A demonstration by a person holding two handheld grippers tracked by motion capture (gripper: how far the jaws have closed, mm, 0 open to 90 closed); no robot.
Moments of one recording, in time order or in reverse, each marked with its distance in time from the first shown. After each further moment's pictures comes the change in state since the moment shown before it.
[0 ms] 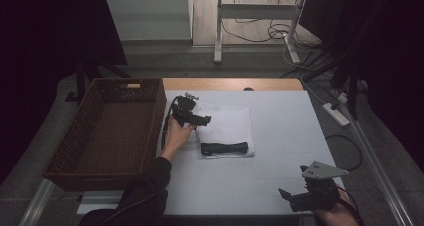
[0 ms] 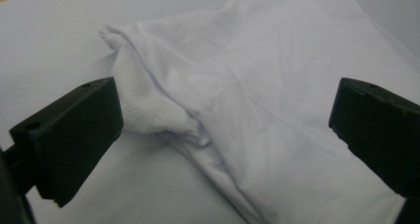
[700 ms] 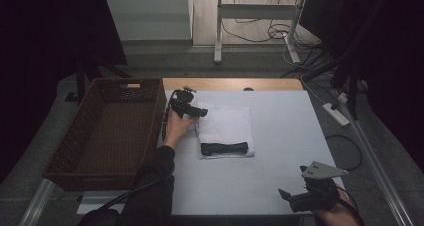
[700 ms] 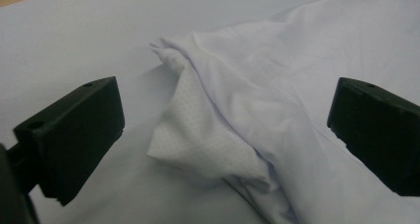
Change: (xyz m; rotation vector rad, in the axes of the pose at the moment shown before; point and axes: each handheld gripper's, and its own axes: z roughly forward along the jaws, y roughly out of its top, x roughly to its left) left arm 0.029 0.018 0.027 0.055 0.049 -0.041; right arm 0.000 0.000 0.000 0.005 0.004 -0.006
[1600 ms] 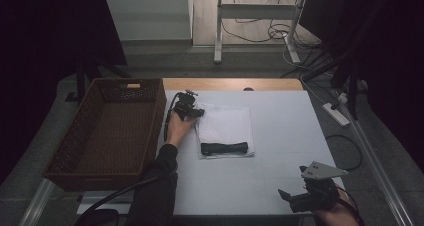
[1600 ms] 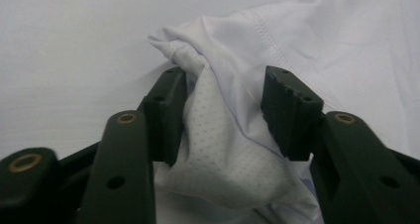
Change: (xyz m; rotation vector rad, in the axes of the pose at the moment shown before) left arm 0.006 -0.010 0.024 -0.015 -0.021 0.037; right arm 0.000 0.000 0.000 0.001 0.012 0.002
